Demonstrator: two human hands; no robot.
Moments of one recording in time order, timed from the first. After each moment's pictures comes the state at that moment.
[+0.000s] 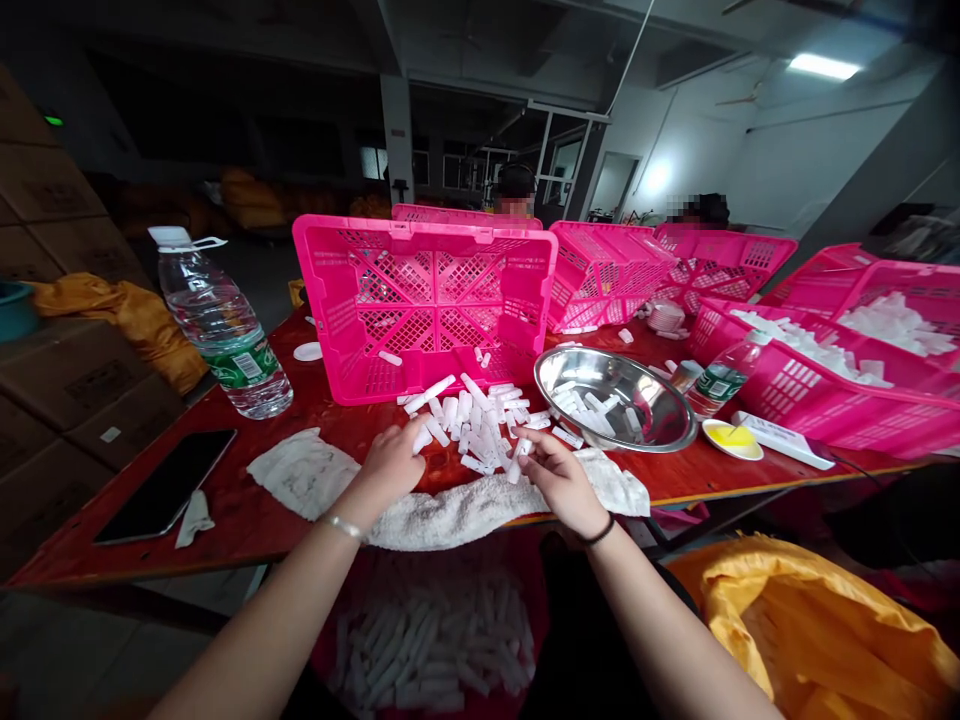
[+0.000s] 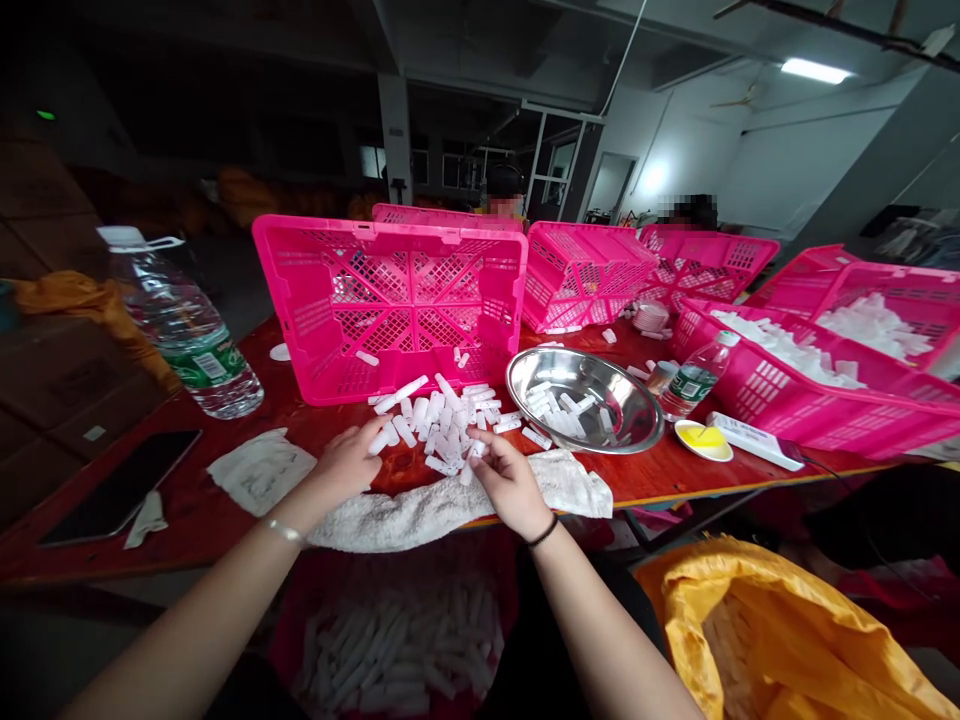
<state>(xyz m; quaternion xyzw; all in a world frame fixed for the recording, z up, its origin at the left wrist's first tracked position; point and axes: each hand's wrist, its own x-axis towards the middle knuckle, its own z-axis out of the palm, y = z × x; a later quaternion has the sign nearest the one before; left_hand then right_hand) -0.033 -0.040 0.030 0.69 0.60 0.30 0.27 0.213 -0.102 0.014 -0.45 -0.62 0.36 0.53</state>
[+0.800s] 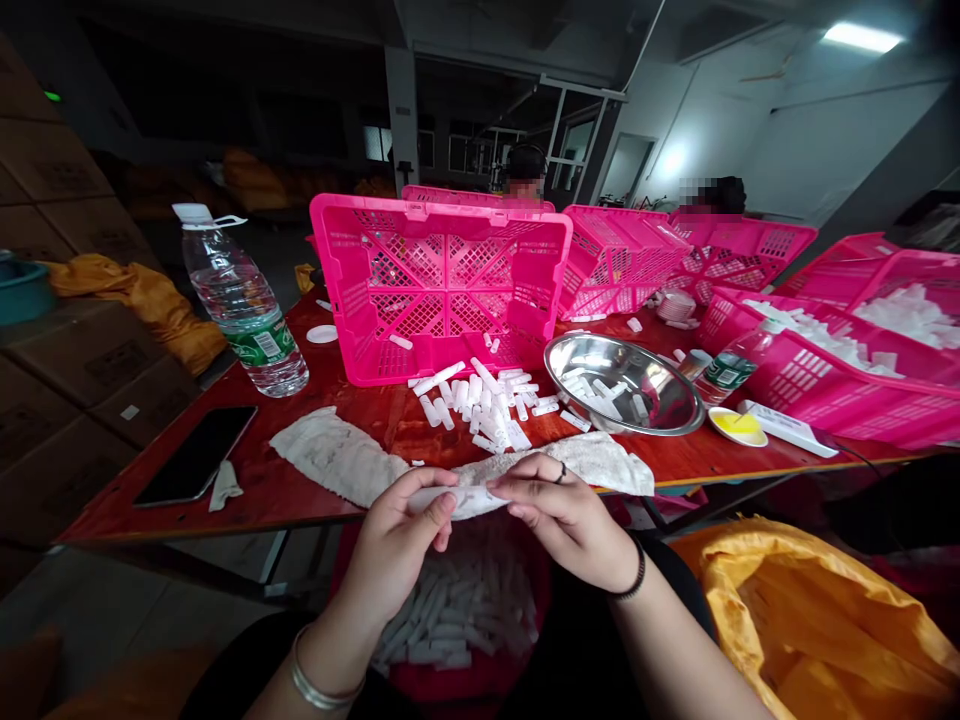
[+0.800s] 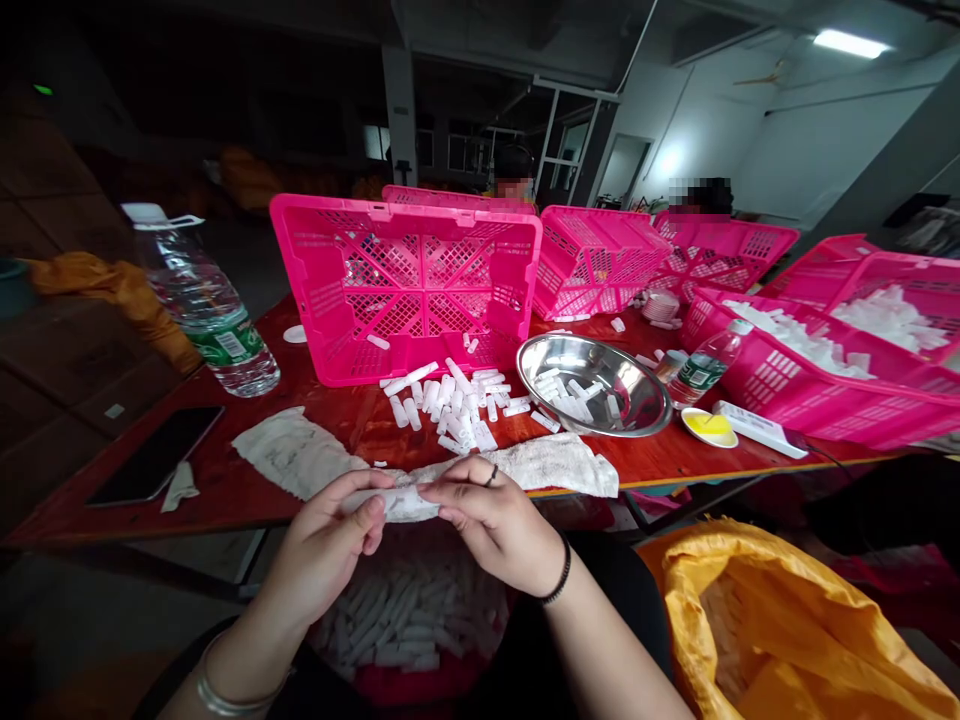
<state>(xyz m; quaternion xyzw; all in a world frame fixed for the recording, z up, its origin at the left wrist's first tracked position) -0.028 -0.167 0.047 0.48 0.42 0.49 0.60 0.179 -0.170 0.069 -0.30 -0.83 0.21 0.43</state>
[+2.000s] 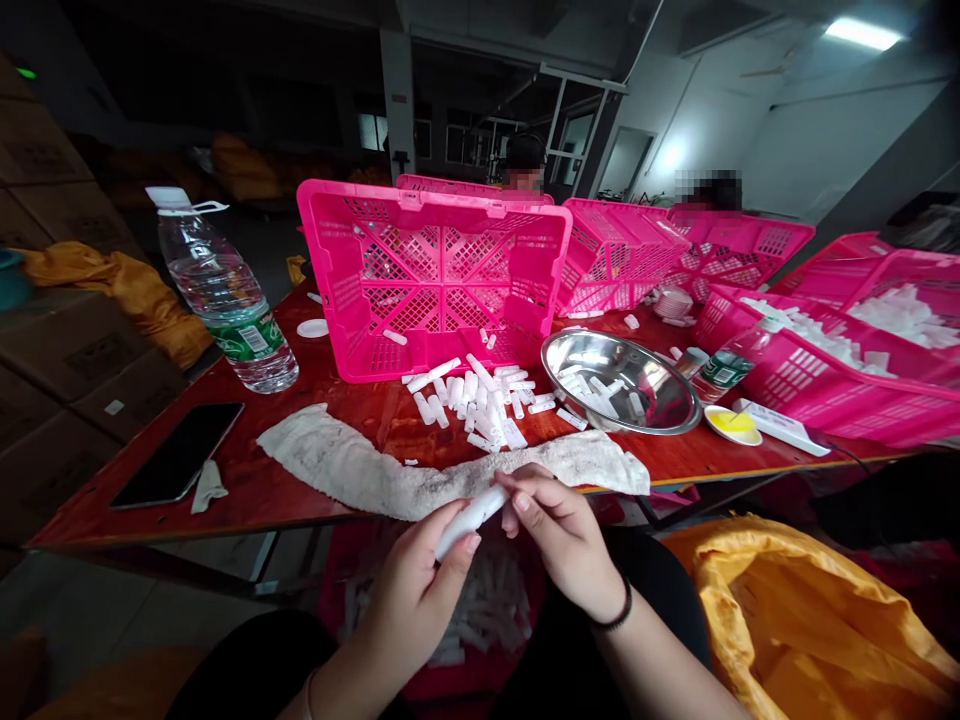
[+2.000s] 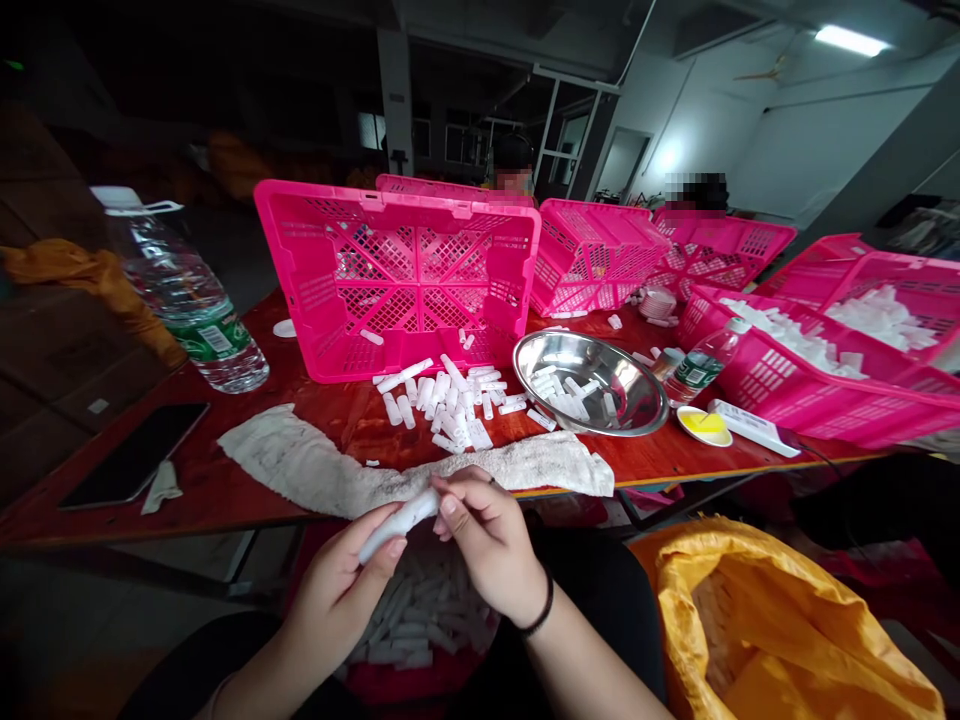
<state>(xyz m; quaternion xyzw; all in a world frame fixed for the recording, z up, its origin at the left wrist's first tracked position) -0.018 -0.189 0.027 0.65 0.45 0.44 0.43 0.161 -0.180 0.049 -0.36 -0.60 0.43 0.57</state>
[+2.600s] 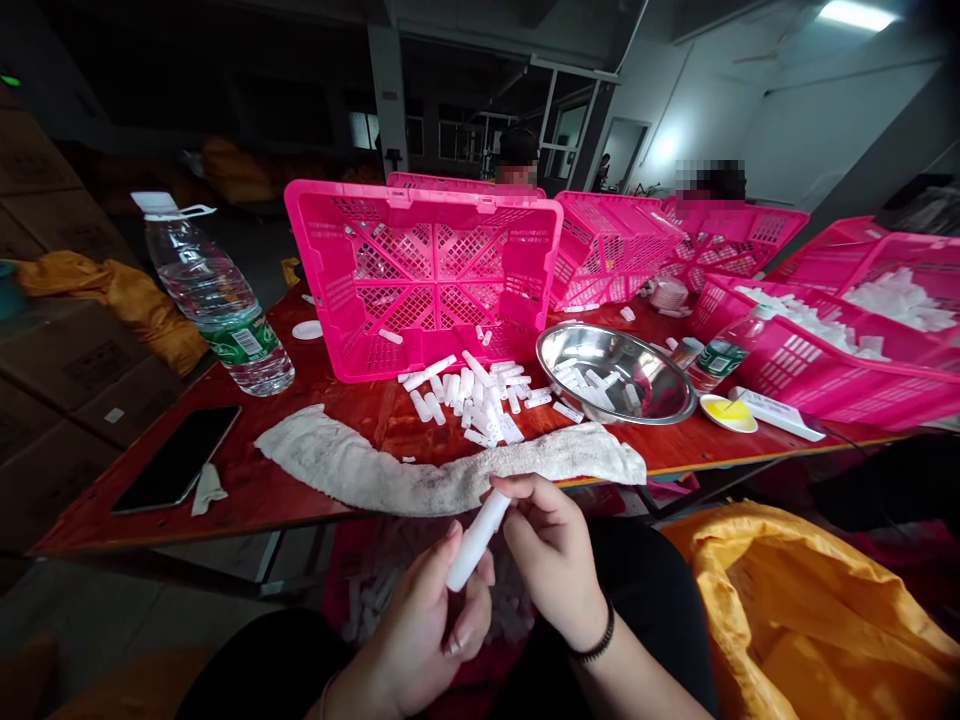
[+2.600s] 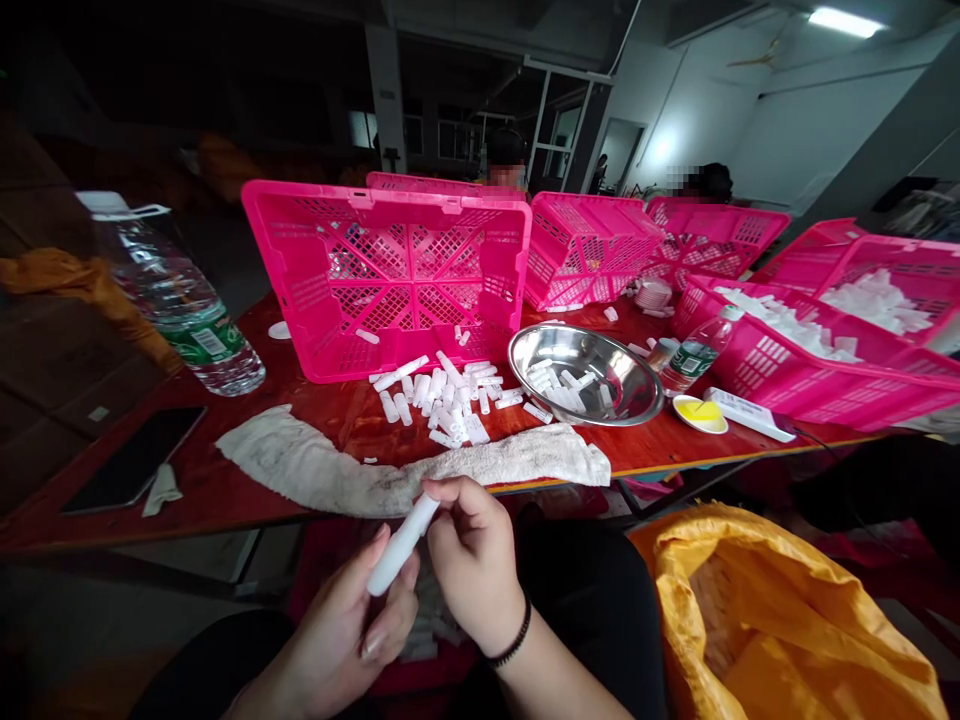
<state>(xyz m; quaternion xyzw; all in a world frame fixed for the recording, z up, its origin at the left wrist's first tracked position) 0.008 -0.210 0.029 0.25 0.28 0.37 0.85 0.132 -0.200 0.050 -0.42 -0.48 0.46 0.61</state>
